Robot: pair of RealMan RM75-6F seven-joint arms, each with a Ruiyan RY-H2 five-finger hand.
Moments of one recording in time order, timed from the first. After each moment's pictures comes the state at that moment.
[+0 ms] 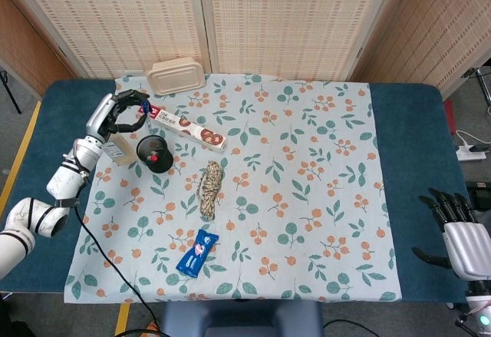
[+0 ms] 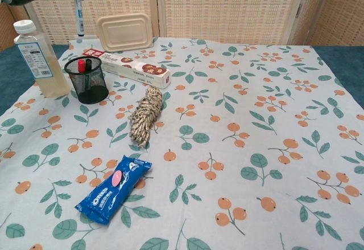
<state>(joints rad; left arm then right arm) -0.89 -1.42 -0.30 -0.79 1.55 0.80 -1.59 0.06 -0.97 0.02 -1.78 -1.50 1.44 -0.05</state>
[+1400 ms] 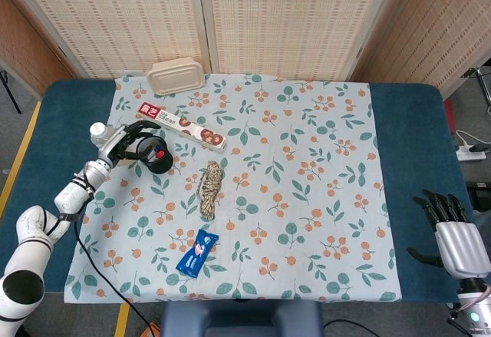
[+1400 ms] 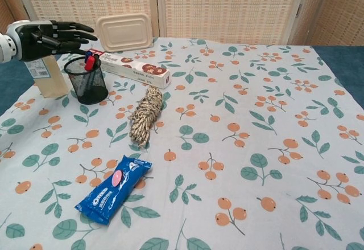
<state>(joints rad) -0.90 -1.71 0.09 -0.25 1.68 0.89 -2.13 0.07 -1.00 0.02 -1.79 -1.46 1.41 -0.11</state>
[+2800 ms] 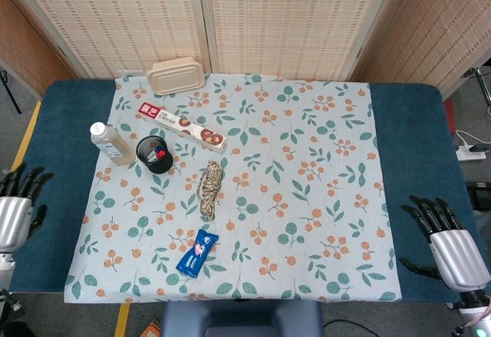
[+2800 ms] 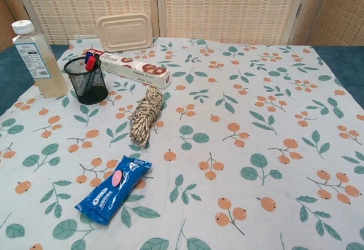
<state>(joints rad) -0.29 -1.13 0.04 -1.48 1.32 1.58 0.08 0.04 -0.96 -0.03 -1.79 -1.66 1.49 0.00</state>
